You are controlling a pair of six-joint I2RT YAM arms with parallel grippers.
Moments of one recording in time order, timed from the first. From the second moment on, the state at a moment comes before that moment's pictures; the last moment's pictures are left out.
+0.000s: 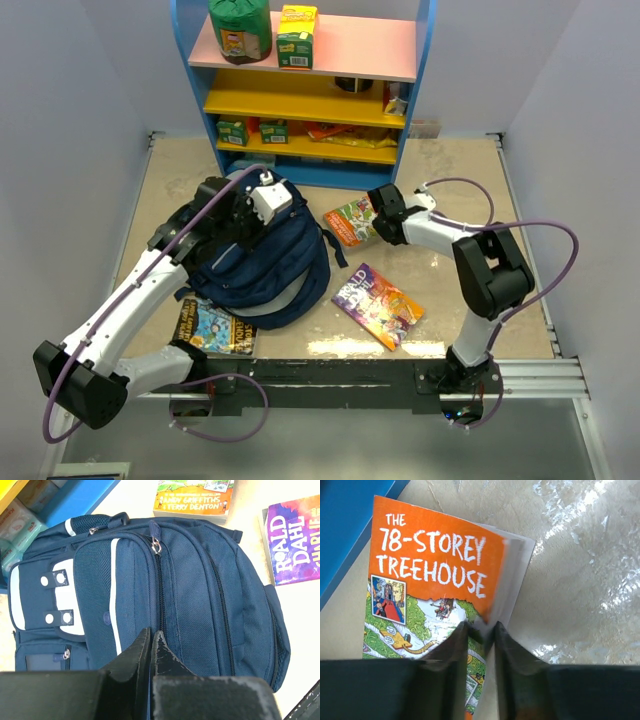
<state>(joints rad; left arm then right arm) -0.49 1.11 1.10 -0.63 0.17 0.38 0.46 1.80 1.07 -0.28 0.50 1.25</state>
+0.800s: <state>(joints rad) -0.49 1.13 1.10 -0.63 0.15 0.36 0.46 1.19 1.01 -0.24 0.44 0.86</state>
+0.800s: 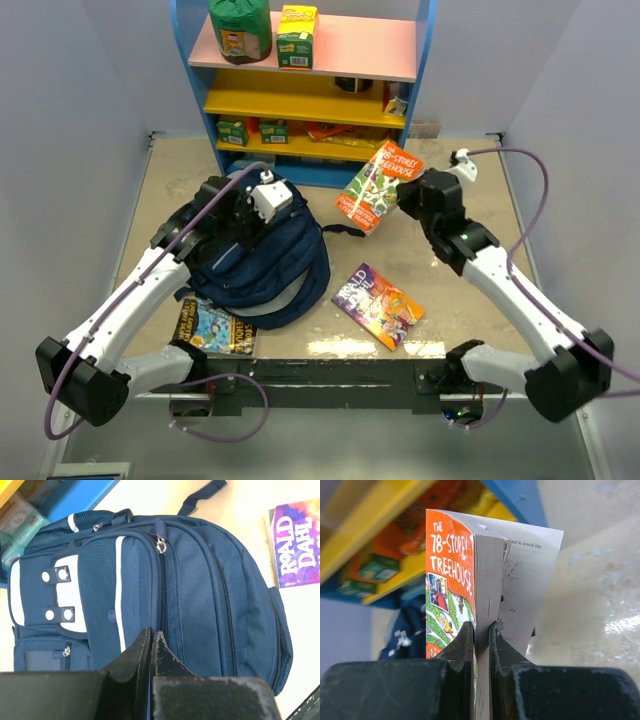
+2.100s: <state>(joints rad) -0.44 1.15 1.25 -0.62 0.14 0.22 0.89 1.11 0.81 -0.27 0.11 1.09</state>
